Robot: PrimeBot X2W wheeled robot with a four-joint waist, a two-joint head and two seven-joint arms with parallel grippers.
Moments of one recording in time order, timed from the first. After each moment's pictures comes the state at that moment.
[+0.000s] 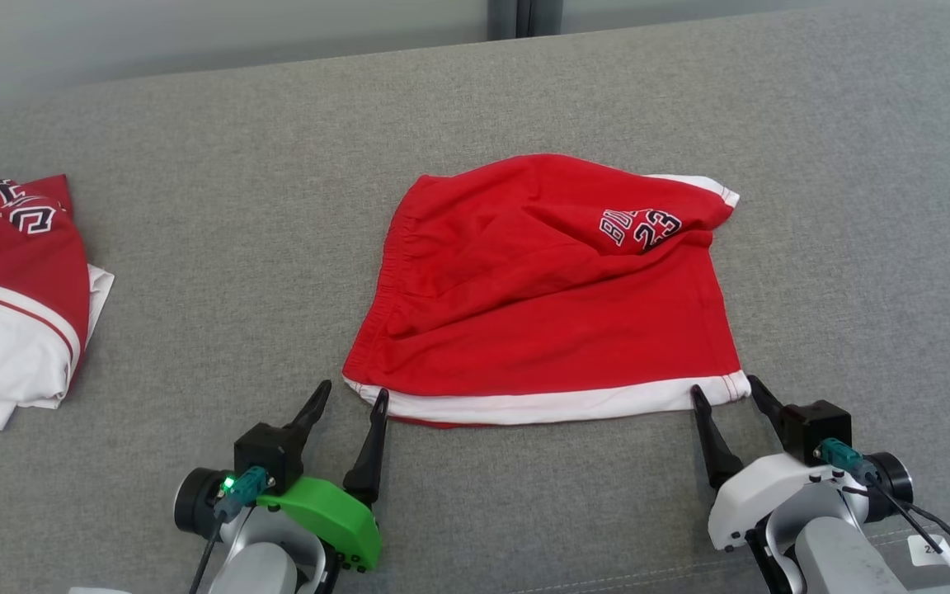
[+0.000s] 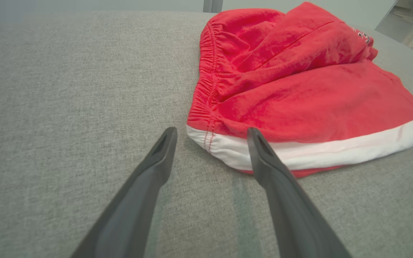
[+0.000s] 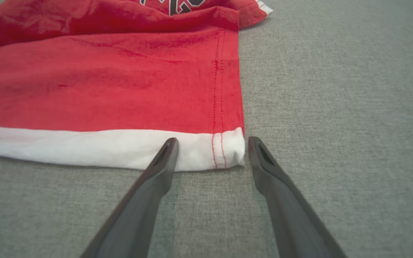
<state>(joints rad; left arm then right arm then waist) -0.24 0.05 -0.30 0.55 -0.25 -0.13 -0.26 -0.23 -0.05 0.04 0.60 0.06 0.13 -0.26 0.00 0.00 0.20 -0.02</state>
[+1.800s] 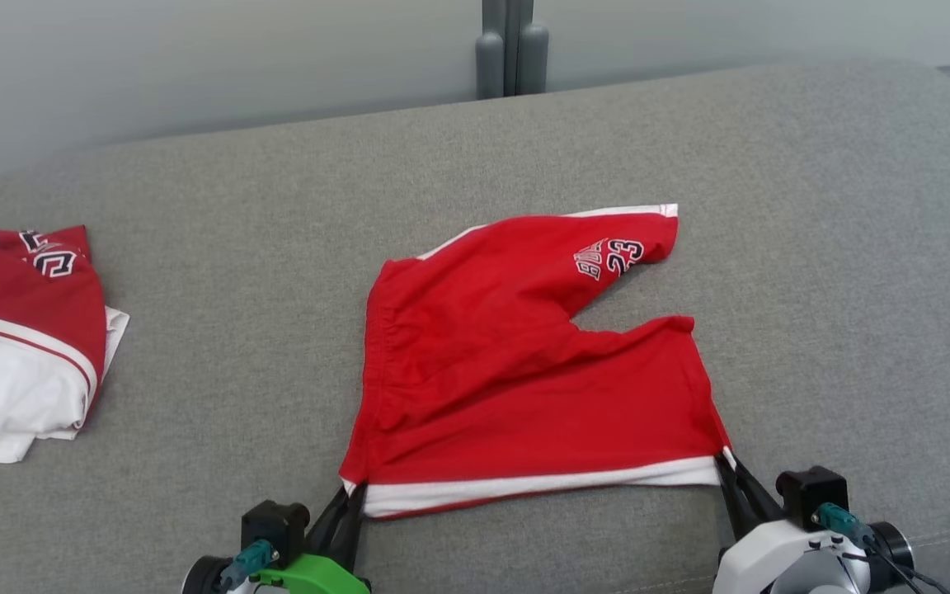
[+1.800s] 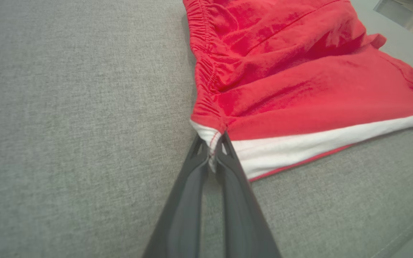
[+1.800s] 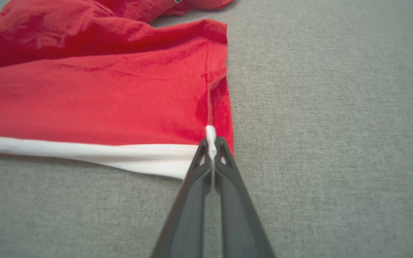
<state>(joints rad) -0.15 0.07 -0.35 0.63 -0.32 -0.13 -0.26 -0.13 -0.05 0.06 0.59 0.07 0.13 -0.26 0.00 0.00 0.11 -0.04</state>
